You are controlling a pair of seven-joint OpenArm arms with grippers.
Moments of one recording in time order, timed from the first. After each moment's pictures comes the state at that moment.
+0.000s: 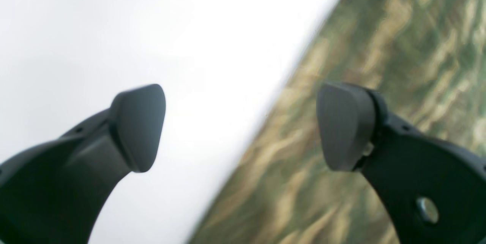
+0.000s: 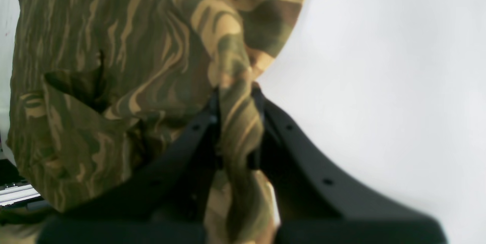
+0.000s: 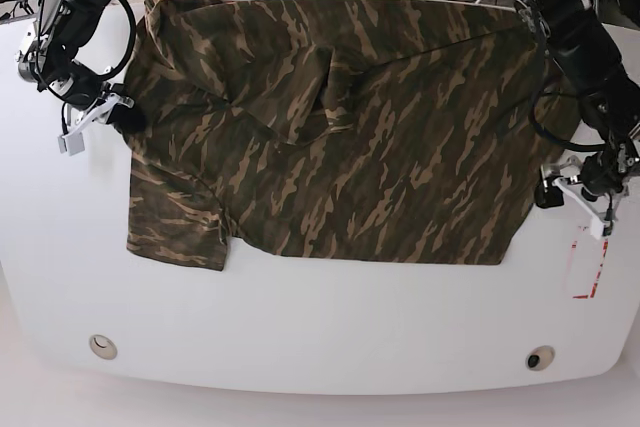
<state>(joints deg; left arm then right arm) -20.9 -18.4 -34.5 64.3 -11.4 -36.8 56.0 -1.1 16.8 43.0 74.7 51.7 40.9 -73.6</state>
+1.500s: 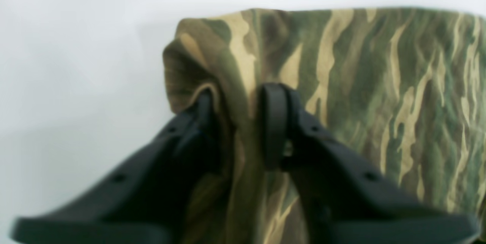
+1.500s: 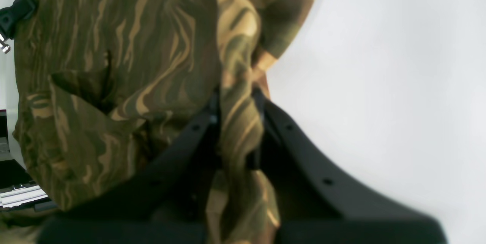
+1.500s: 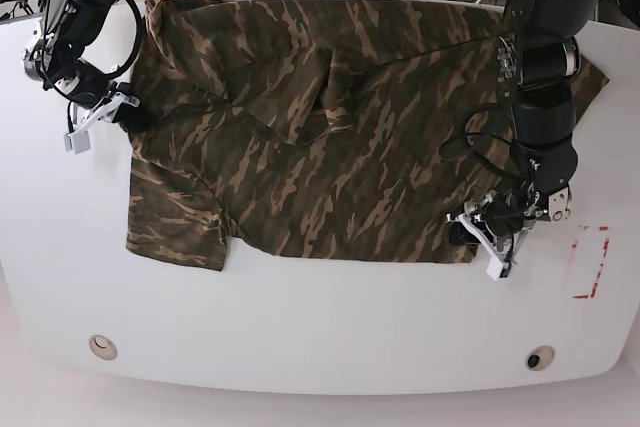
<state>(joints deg) -34.1 -12.3 -12.8 34.8 -9.9 -36.8 31.7 -0.9 15.3 43.1 74.7 51.6 40.9 -73.6</state>
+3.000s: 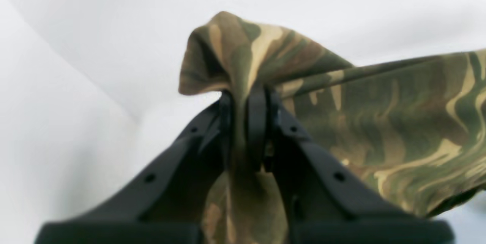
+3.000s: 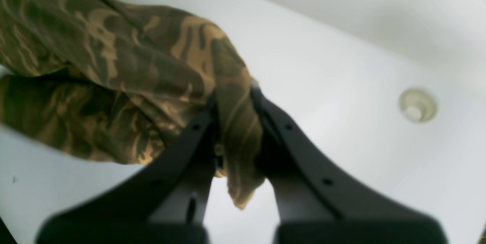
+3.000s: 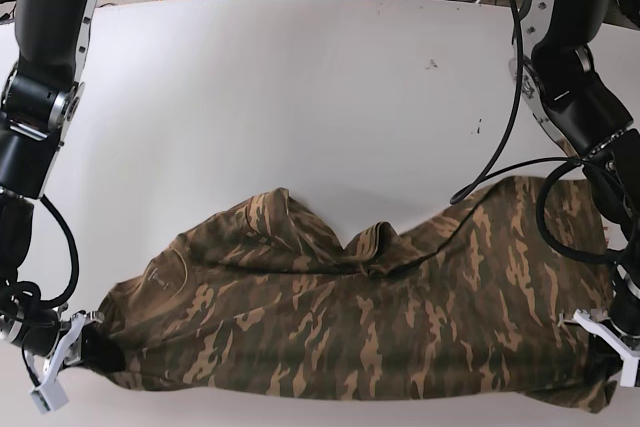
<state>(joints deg) -41.5 -16.2 -26.4 91.5 -10.0 -38.4 52.2 53.7 33.5 5.7 65.0 54.4 41.6 -75.0</state>
